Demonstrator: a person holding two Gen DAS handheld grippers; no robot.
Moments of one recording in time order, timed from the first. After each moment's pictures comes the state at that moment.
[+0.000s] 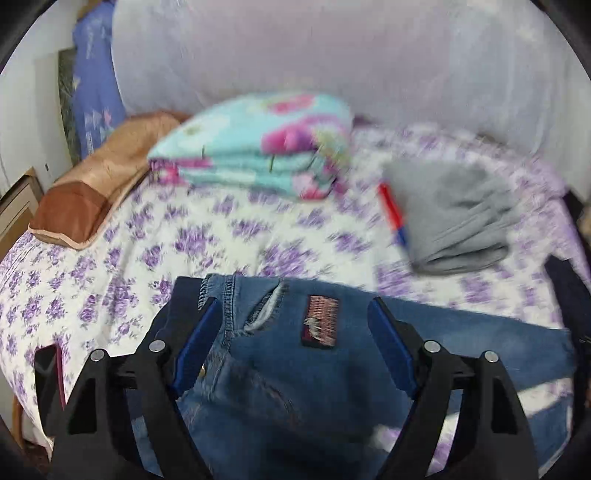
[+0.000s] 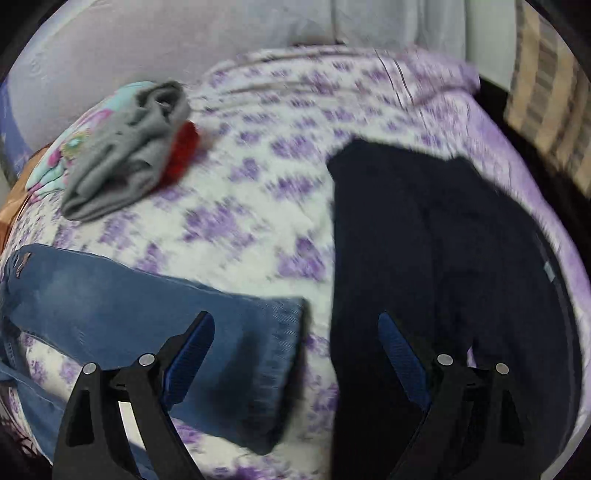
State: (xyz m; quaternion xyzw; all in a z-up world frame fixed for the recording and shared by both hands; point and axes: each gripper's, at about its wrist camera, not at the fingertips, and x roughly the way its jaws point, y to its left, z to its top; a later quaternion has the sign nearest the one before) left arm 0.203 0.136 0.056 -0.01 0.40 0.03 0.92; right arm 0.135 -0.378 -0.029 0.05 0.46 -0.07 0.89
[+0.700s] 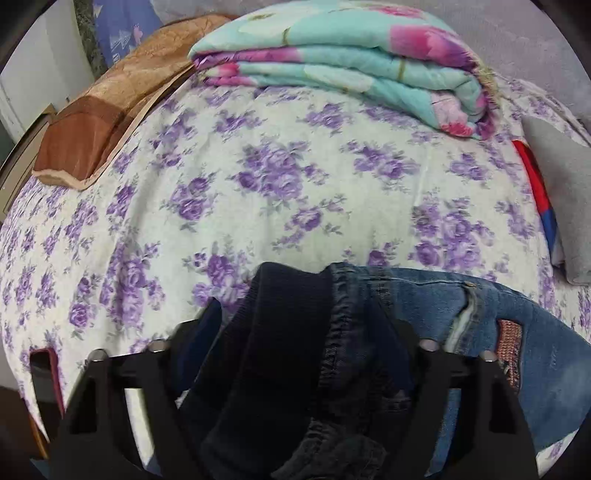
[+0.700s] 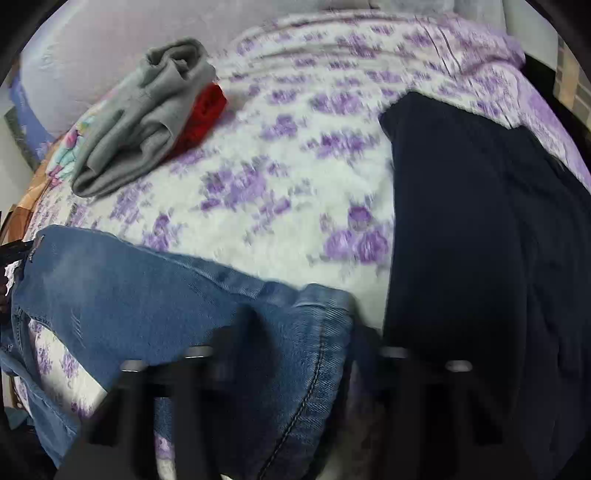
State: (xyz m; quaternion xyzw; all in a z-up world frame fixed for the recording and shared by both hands) left arm 0.283 0.232 -0.030 -0.04 0.51 0.10 0.85; right arm 0.163 -0.366 -0.069 0.08 0.48 0.02 0.87
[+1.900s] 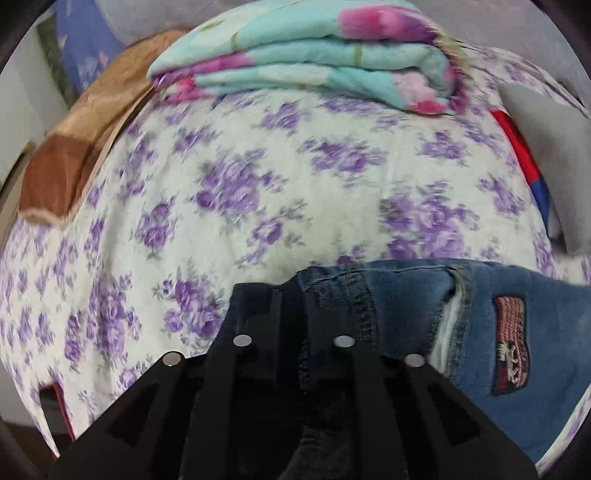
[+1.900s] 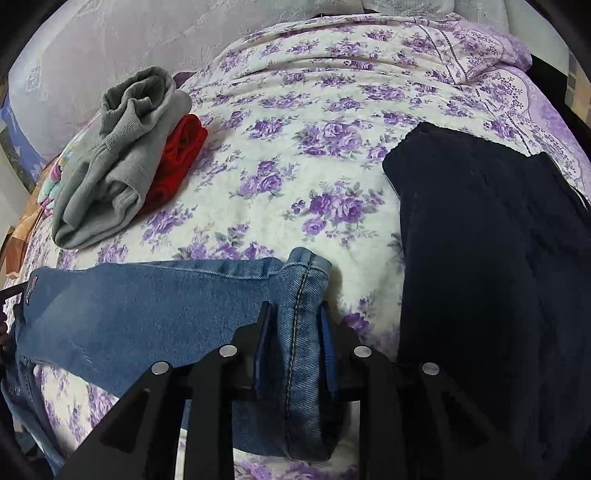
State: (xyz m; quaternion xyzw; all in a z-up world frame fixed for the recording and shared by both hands) left arm 0.299 0.215 -0.040 0.02 0.52 0.06 0.85; right arm 0.231 -0.381 -0.064 0.10 0.48 0.01 0.87
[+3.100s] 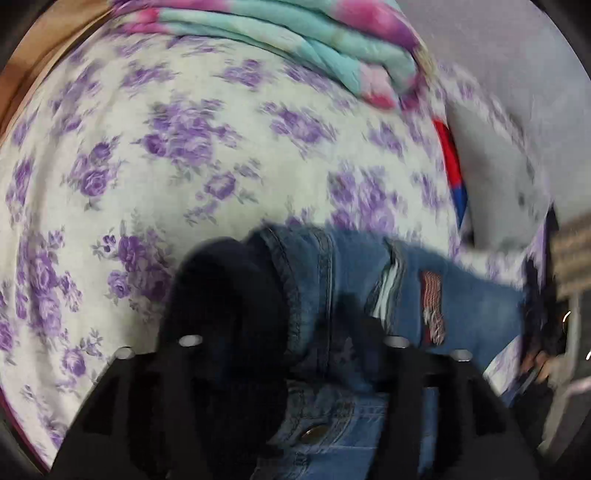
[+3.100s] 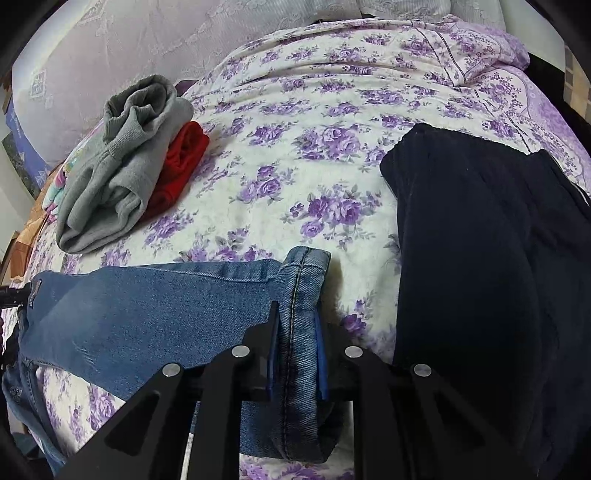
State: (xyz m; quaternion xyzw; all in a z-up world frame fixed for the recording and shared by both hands) left arm 0.293 0.252 -0.052 -0.12 0.59 -0.08 0.79; right arm 0.229 -0.383 -0.065 0.11 0.46 0.01 0.88
